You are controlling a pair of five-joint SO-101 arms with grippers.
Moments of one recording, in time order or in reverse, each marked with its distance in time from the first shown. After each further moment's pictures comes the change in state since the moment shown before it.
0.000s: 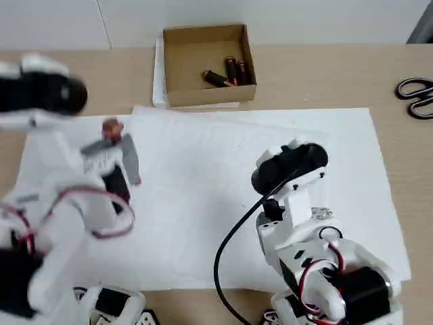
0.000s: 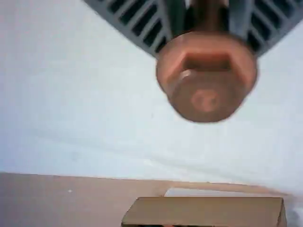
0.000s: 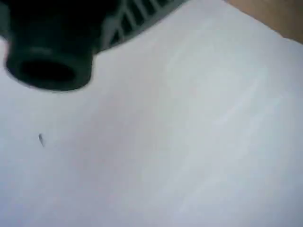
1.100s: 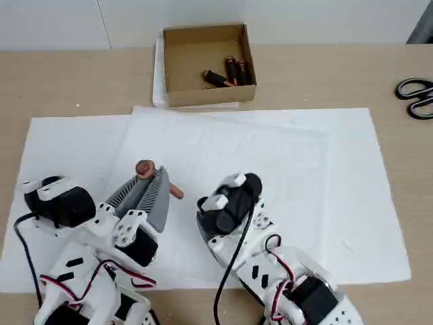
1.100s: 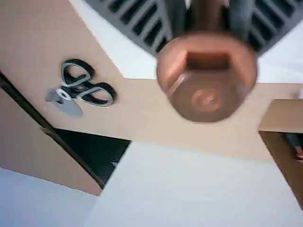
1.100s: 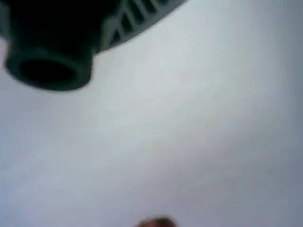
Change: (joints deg) left arm 12.0 -50.0 61.4 -38.4 9.3; right arm -20.9 -24.1 41.8 -41.9 0.0
